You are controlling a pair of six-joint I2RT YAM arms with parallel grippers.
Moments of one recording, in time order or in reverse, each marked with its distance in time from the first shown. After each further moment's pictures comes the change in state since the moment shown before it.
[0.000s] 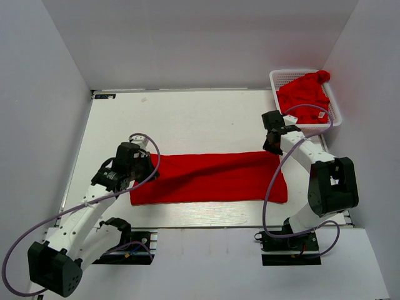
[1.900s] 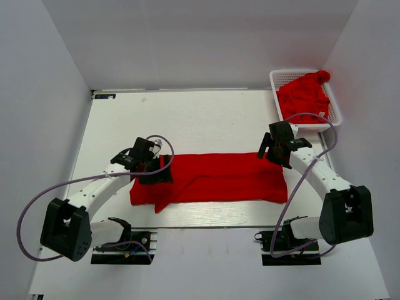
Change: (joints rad) left arm -0.035 0.307 0.046 -0.026 0.039 0.061; right arm 0.006 -0.258 -0.171 -0.029 -0.164 -0.116
